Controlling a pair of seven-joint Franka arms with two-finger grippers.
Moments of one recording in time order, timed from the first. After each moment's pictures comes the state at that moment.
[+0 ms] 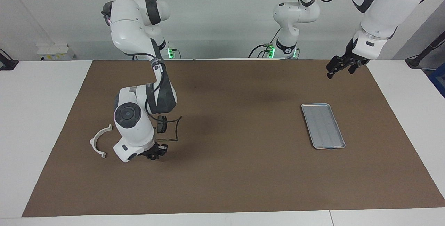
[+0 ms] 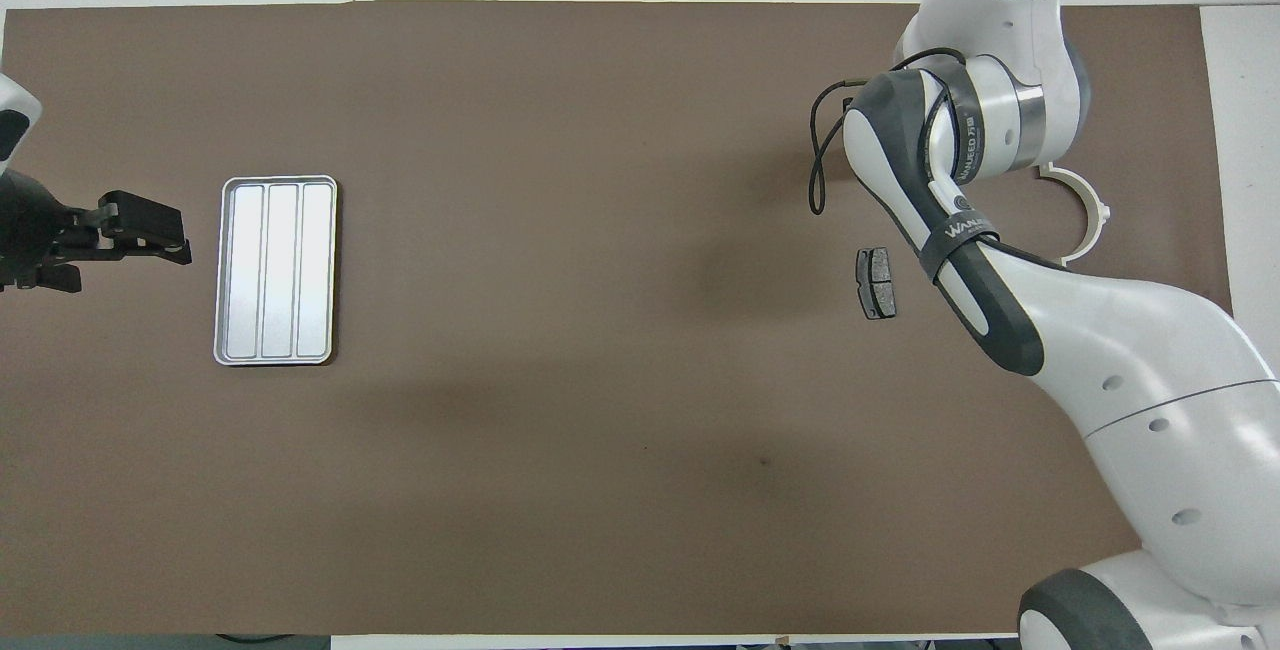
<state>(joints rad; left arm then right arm) -0.05 -0.03 -0.01 -1.68 -0.01 1.60 -0.23 0.13 0.76 0.02 -1.18 -0.08 1.89 0.21</state>
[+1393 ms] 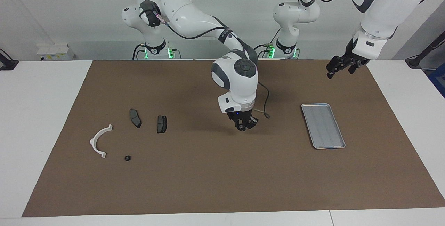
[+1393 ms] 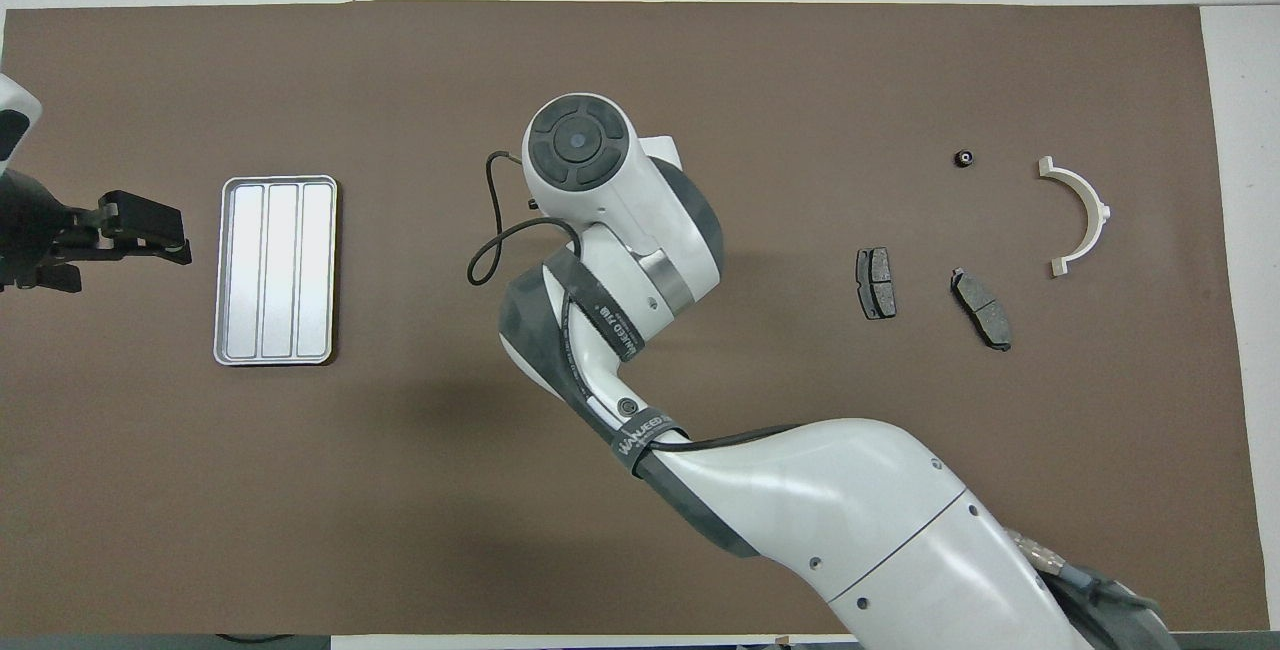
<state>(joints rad) -0.05 -0.03 -0.01 -1.68 -0.01 1.60 -0.23 0.65 0.79 0.03 -1.14 -0.03 2.01 1.30</state>
